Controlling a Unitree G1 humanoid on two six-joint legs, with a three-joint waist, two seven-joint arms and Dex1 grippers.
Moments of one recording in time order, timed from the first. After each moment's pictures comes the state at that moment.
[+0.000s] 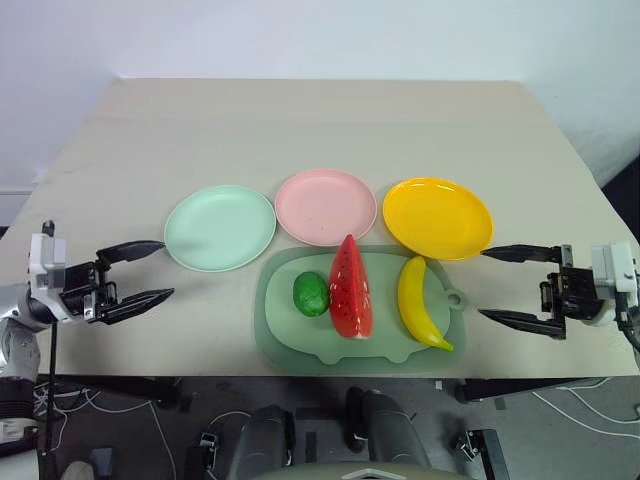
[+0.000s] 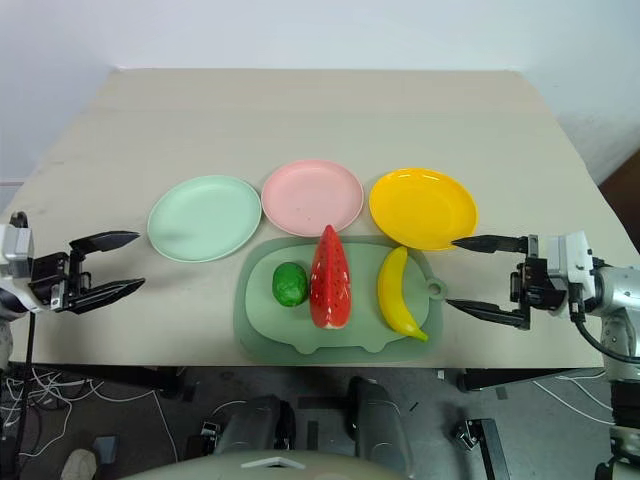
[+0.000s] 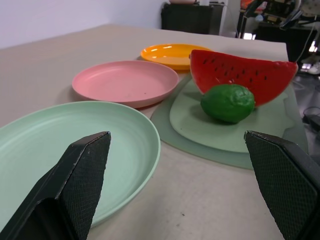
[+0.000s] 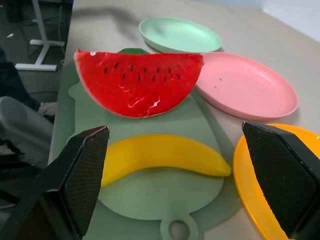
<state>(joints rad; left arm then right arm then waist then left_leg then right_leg) -0.20 0.85 0.34 0.45 -0.69 -0.07 -1.61 -0.11 -0.87 -0.34 0.11 0.60 -0.08 1.58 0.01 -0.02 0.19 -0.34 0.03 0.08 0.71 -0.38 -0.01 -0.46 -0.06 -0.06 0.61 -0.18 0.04</state>
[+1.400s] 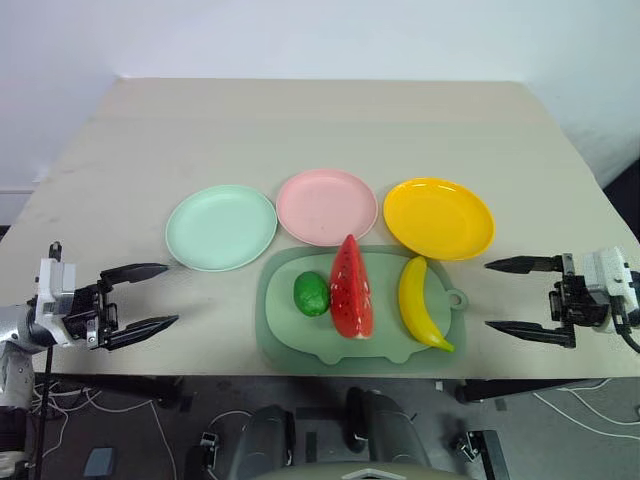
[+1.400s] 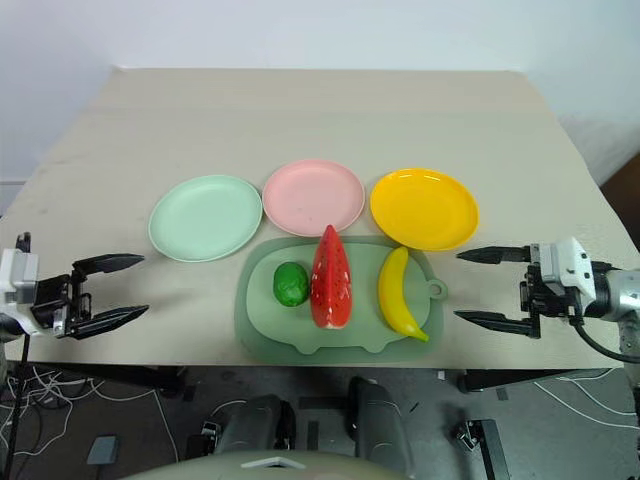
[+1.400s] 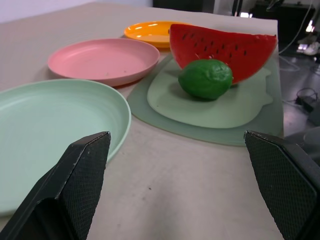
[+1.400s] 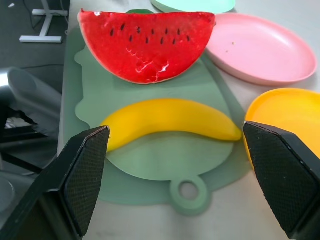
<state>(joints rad) -0.05 0.83 0.38 0.29 -0.64 -0.10 -1.59 -0.04 -0.99 -0.29 0.06 0.59 -0.01 1.50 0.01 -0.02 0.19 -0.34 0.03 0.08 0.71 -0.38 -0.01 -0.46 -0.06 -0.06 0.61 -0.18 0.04</state>
